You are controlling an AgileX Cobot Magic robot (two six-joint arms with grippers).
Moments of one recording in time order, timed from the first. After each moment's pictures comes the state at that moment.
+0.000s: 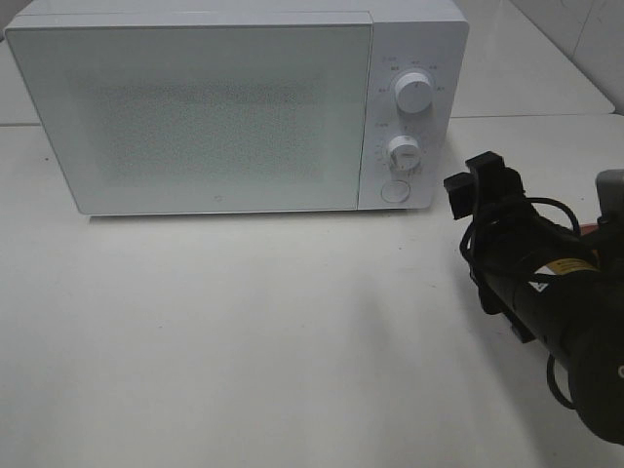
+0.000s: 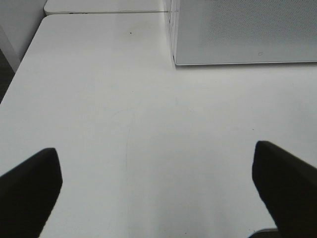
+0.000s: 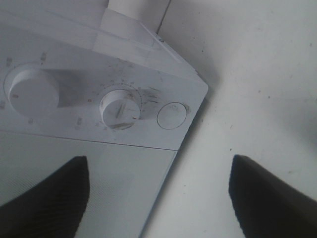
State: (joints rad) left arm -0.04 0.00 -0.50 -0.01 1.04 0.00; right arm 0.79 1.67 -0.32 0.82 -1.11 1.00
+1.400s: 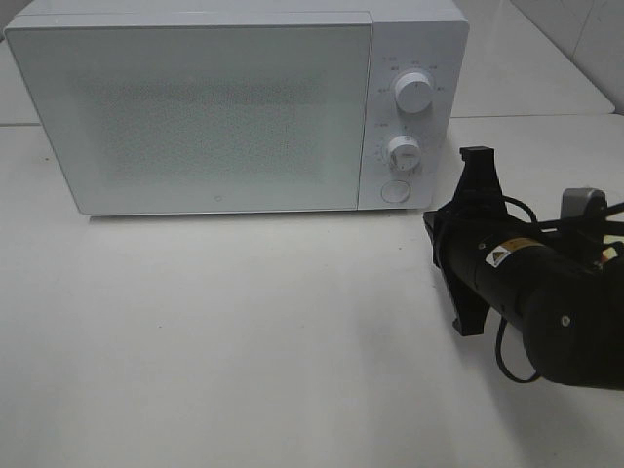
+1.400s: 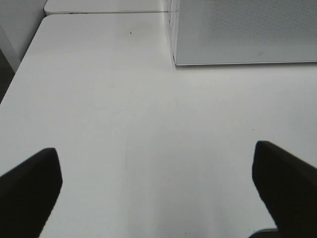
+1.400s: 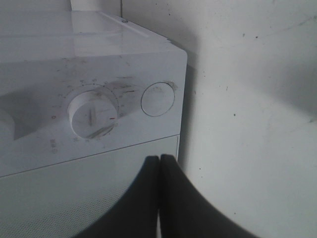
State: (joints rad) left arm -0.04 0.00 -0.50 -0.01 1.04 0.00; right arm 0.69 1.78 -0.45 0.69 -0.96 1.32
